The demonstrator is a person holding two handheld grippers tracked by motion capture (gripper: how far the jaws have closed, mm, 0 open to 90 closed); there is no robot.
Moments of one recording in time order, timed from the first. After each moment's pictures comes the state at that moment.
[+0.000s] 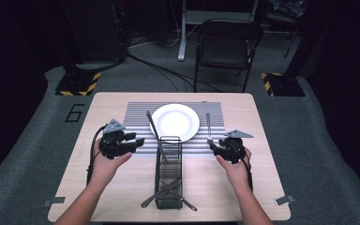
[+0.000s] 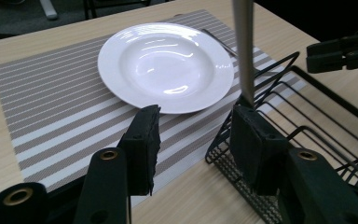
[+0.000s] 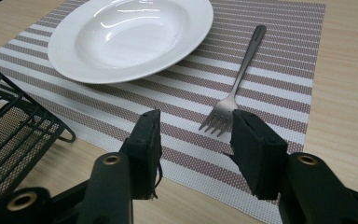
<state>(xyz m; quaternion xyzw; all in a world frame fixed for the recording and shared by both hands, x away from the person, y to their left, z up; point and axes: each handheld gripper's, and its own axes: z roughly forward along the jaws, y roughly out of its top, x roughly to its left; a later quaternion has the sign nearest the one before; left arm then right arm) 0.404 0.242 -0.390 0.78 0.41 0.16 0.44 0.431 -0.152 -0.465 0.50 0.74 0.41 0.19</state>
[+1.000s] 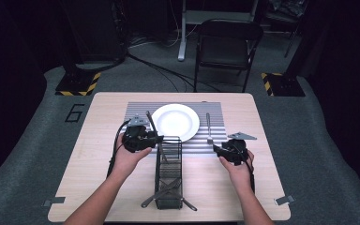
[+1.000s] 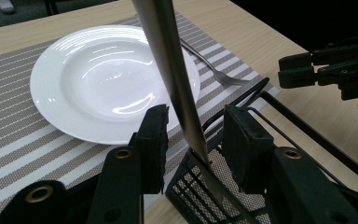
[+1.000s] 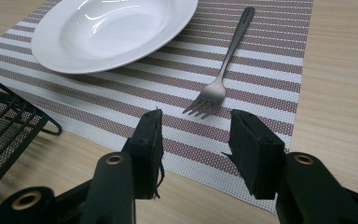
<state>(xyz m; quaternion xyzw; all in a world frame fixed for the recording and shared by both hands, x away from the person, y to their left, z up) 0.432 0.190 -0.402 0.79 0.39 0.12 0.45 0.431 -0.164 -0.476 0.52 0.73 0.41 0.18</state>
